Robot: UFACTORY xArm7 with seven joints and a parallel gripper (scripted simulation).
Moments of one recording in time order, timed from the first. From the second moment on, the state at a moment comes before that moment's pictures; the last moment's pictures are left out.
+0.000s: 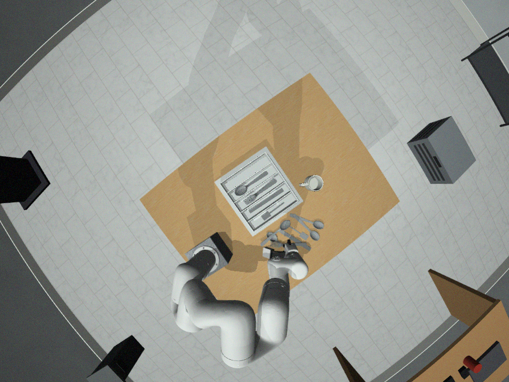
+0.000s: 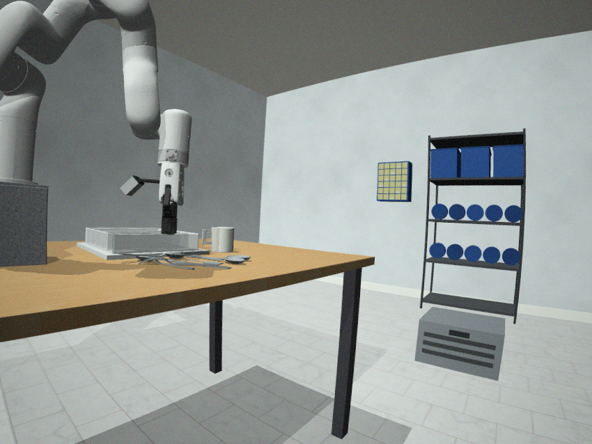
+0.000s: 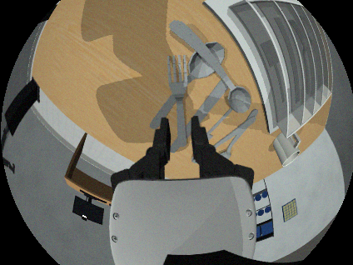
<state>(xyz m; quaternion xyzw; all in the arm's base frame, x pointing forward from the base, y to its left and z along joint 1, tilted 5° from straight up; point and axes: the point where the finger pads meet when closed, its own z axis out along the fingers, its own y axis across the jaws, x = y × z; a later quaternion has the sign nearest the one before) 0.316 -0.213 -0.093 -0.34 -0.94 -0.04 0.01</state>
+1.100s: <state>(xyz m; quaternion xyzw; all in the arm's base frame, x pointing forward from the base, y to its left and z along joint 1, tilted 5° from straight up) 0.316 -0.213 -0.096 -0.34 -0.94 -0.04 0.01</state>
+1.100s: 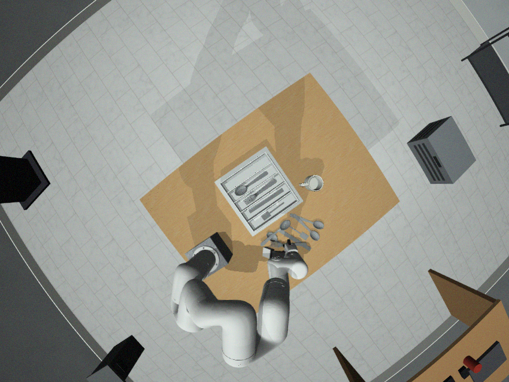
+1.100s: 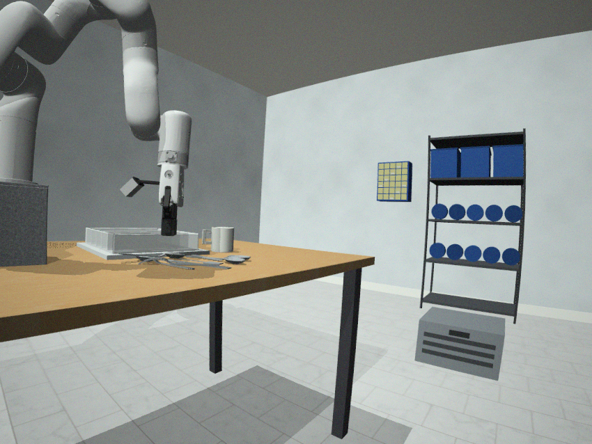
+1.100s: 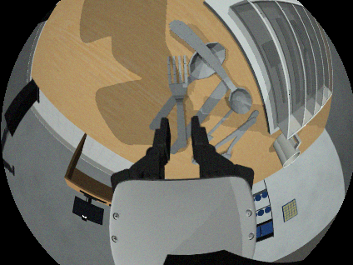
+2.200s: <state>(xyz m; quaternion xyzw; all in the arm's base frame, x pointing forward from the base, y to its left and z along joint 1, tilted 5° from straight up) 0.315 -0.209 -0.135 -0.34 -0.94 -0.04 0.01</state>
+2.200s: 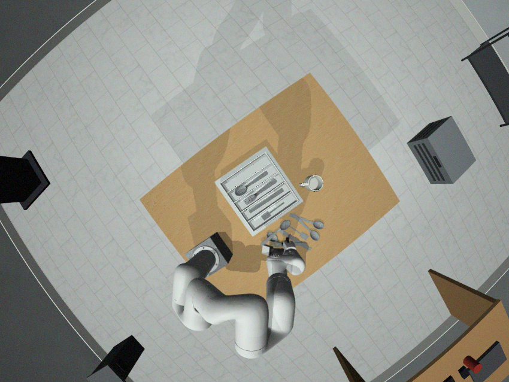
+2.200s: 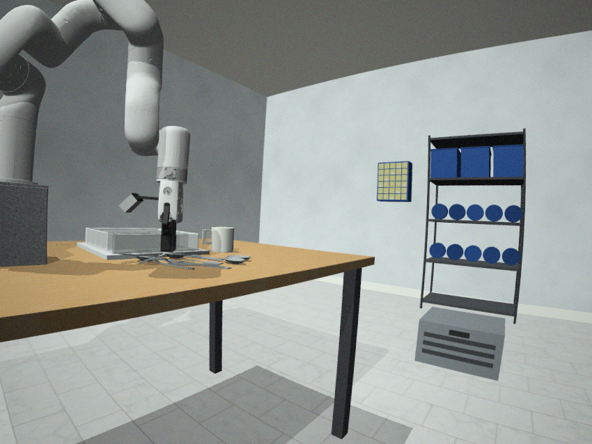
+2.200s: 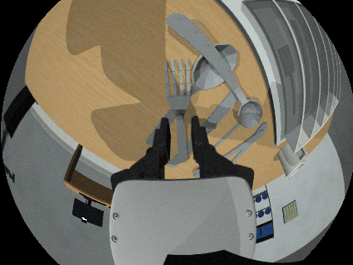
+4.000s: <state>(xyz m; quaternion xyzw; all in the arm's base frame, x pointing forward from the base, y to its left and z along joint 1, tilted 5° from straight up) 0.317 -0.210 -0.143 -0.34 -0.94 -0.04 0.01</state>
